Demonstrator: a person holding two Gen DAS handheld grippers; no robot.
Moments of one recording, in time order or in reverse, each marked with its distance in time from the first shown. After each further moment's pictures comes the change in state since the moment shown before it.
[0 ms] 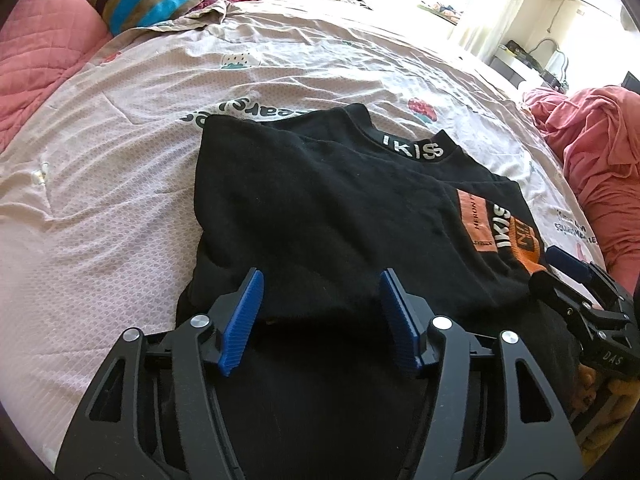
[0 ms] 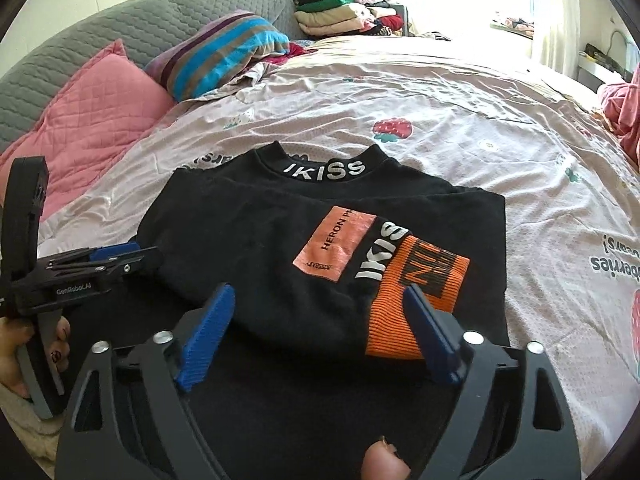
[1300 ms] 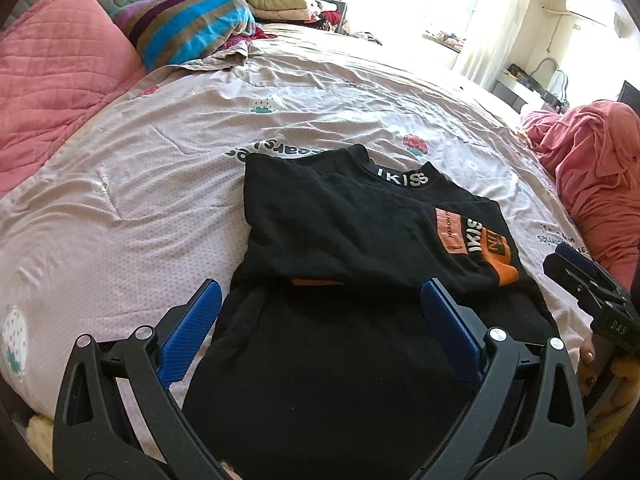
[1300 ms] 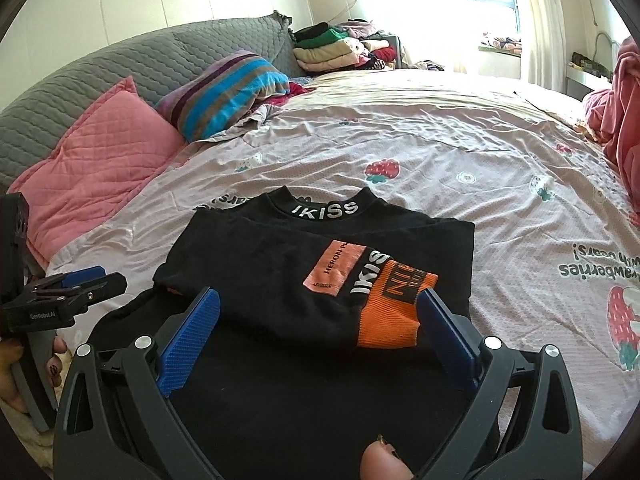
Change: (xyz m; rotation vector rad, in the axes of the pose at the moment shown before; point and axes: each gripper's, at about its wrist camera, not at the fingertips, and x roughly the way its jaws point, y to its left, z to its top) left arm -0.076 -0.003 -0.020 -0.007 -0.121 0.050; right arm -0.062 0.001 -0.001 0.020 -0.127 0.011
